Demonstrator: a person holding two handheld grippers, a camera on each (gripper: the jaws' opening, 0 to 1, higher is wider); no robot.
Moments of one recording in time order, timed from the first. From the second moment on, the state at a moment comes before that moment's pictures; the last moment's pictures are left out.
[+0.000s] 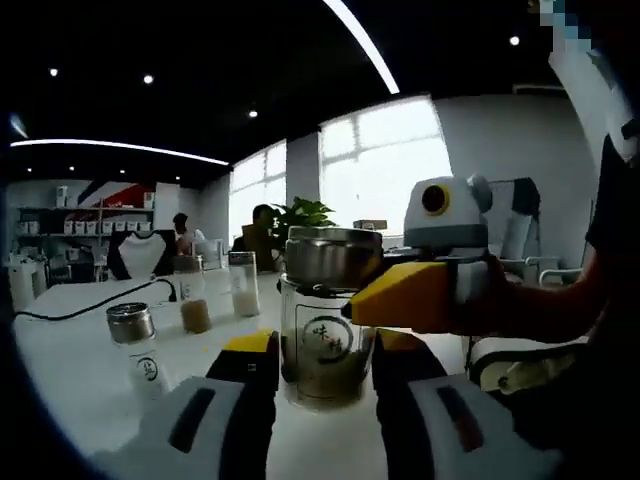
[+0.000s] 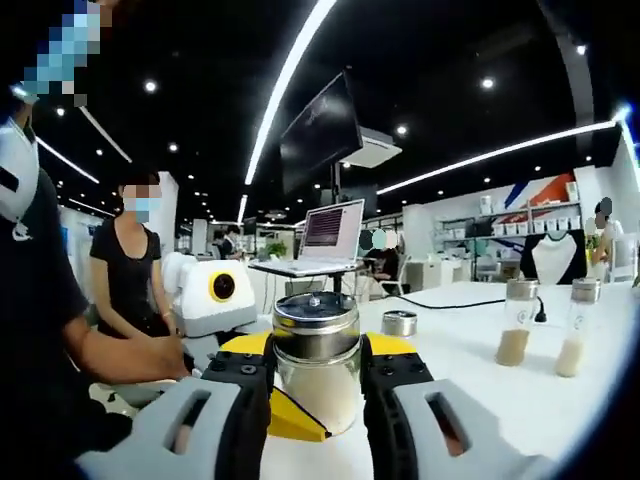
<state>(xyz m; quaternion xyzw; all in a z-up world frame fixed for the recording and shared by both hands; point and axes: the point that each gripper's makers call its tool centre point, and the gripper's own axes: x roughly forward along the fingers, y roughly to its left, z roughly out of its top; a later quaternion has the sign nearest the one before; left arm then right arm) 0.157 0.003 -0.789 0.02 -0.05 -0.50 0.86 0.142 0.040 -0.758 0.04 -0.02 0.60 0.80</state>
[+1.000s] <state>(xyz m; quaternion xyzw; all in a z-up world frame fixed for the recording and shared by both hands) 0.172 0.012 -0.797 0.01 -0.03 -0.44 0.90 0.159 0.037 -0.761 0.08 -0.02 0.61 0.79</state>
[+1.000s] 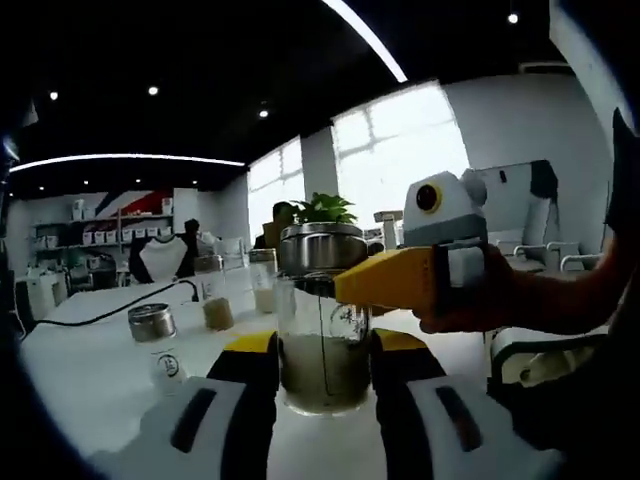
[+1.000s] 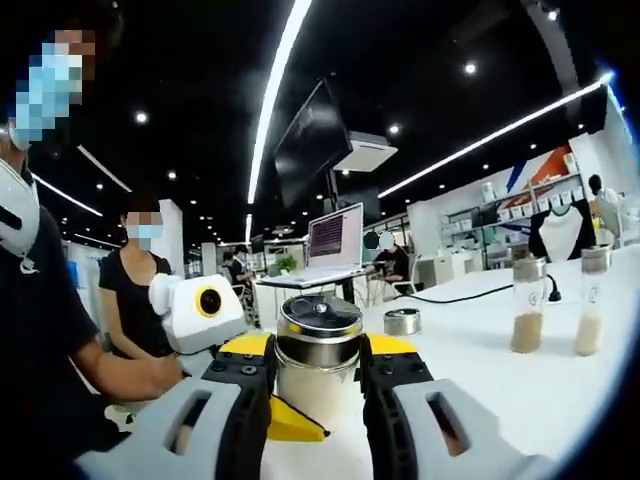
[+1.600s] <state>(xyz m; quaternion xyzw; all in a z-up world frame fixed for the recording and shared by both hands) 0.192 0.028 -0.800 0.08 -0.03 -0.29 0.95 0.170 0.053 -0.752 0.08 -0.04 0.50 0.86</state>
